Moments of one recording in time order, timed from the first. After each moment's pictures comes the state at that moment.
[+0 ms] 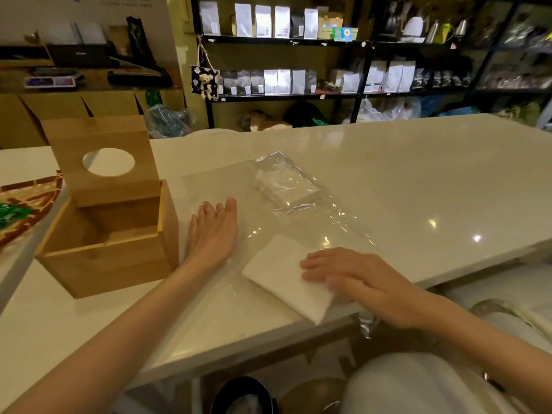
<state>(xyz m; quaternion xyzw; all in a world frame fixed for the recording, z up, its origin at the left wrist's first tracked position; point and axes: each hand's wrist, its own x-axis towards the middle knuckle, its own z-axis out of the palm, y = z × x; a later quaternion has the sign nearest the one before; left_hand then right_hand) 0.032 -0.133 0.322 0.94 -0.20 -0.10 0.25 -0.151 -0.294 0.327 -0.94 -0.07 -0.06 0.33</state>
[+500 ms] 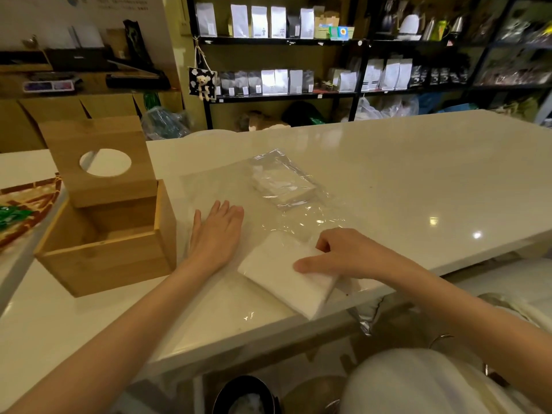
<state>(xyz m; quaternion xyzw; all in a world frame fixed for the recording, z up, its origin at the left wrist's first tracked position) 0.039 -0.134 0.305 0.94 -0.30 -0.03 0.18 -0.114 -0.279 0.357 -0.94 0.21 0.10 0.24</state>
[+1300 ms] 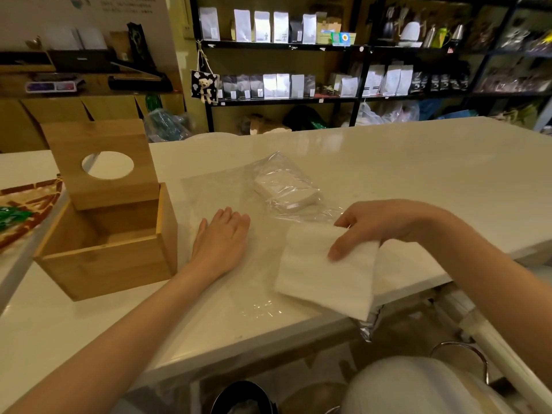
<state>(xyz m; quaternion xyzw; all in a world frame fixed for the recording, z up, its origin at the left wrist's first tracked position) 0.041 -0.136 0.302 0.93 -0.30 -0.07 0.22 -0.105 -0.321 0.405 -0.89 0.18 0.23 0.36</state>
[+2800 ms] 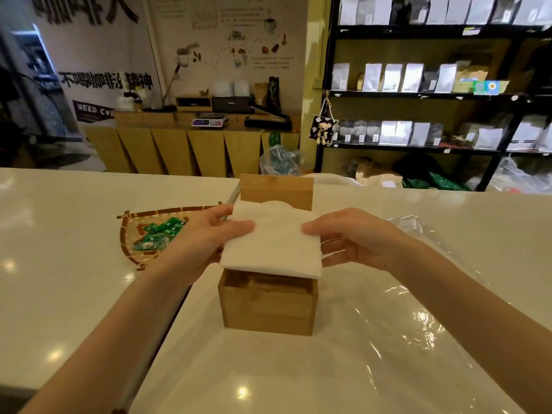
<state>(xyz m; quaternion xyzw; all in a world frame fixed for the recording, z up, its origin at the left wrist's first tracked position) 0.078 0.047 0.418 0.72 -0.07 -0.11 0.68 0.060 -0.168 0.424 -0.76 0.04 0.14 0.63</state>
